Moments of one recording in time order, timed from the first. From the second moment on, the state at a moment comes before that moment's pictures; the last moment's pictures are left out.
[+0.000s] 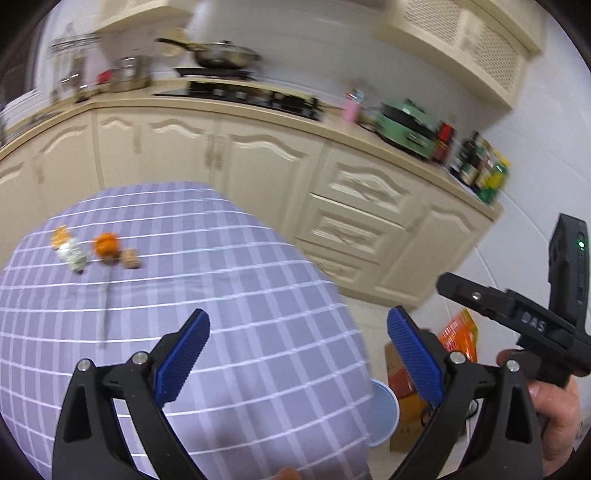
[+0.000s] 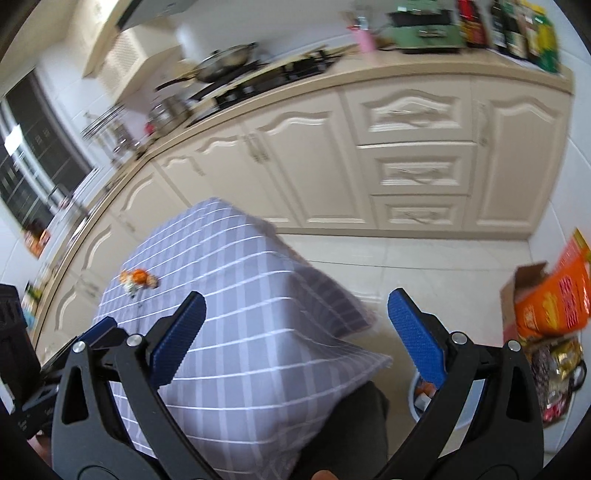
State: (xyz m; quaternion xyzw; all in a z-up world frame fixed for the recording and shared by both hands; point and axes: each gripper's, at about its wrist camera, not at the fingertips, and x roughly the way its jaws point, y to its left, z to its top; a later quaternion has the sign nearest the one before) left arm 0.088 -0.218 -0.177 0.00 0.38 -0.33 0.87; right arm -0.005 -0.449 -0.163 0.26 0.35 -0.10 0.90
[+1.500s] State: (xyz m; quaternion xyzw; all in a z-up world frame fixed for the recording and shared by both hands) left arm 0.247 -0.099 -0.265 -0.01 0.44 -0.18 0.88; right arm 0.213 -0.277 -0.229 0.12 0.44 0.09 0.89
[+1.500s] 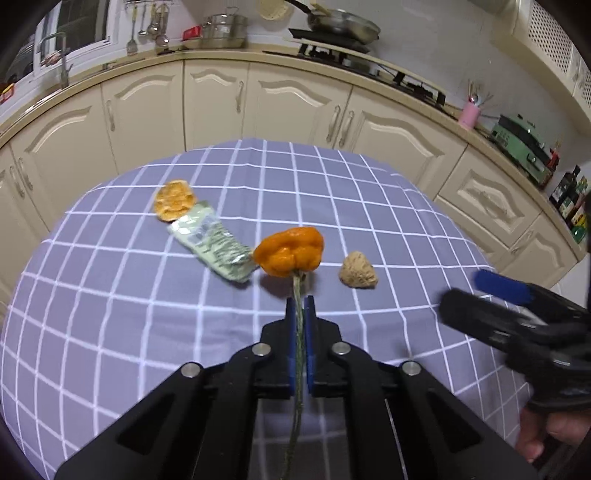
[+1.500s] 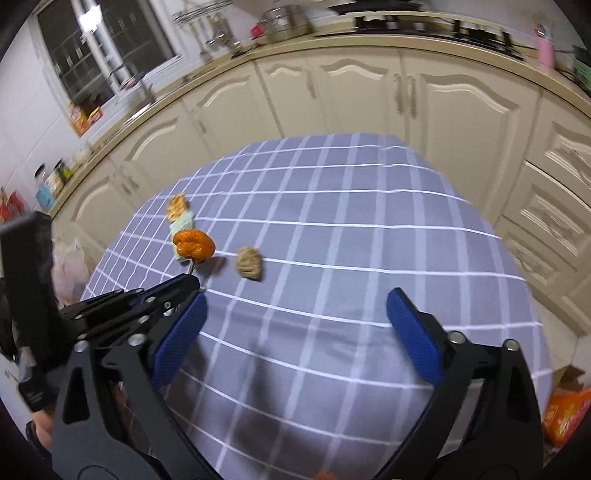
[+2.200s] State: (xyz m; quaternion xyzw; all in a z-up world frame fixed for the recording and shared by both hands) left arm 0.195 -0.054 -0.221 -0.06 0.39 -0.19 0.90; right arm 0.186 -0.266 -0.212 0.11 0.41 0.09 0.90
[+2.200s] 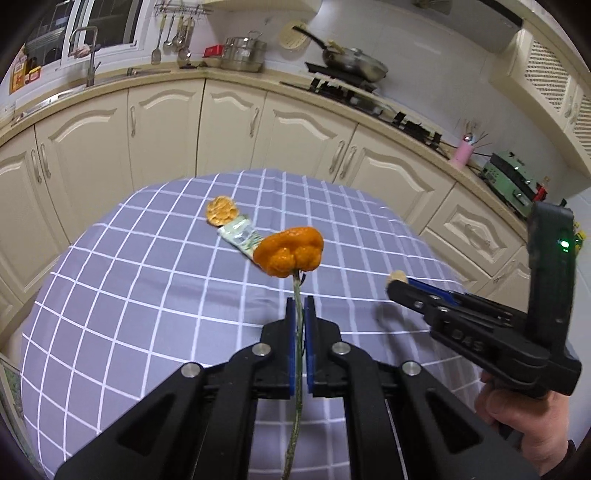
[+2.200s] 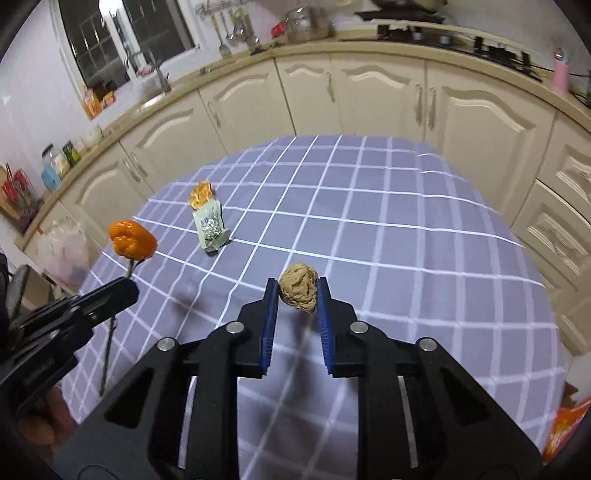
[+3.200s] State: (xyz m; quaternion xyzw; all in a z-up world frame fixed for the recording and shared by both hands) left arm 0.045 -0.218 -0.128 0.03 0.30 -0.37 0.88; right arm -0.039 -0.442 -0.133 0.22 0.29 -0.06 0.93
